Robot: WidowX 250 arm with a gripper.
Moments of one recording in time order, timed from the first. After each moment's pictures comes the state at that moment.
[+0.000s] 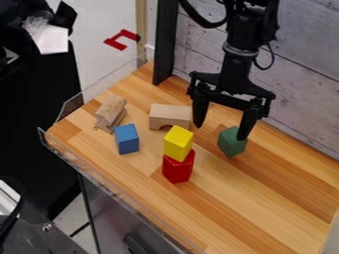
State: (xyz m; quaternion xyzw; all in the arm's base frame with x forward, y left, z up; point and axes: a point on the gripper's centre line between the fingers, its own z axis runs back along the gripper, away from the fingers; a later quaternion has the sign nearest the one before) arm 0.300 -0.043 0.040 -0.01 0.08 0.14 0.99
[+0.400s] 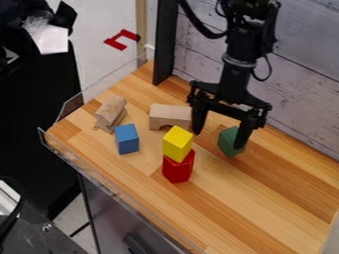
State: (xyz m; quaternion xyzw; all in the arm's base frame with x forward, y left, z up) arm 0.312 -0.044 0.018 -0.01 0.09 0.09 0.99
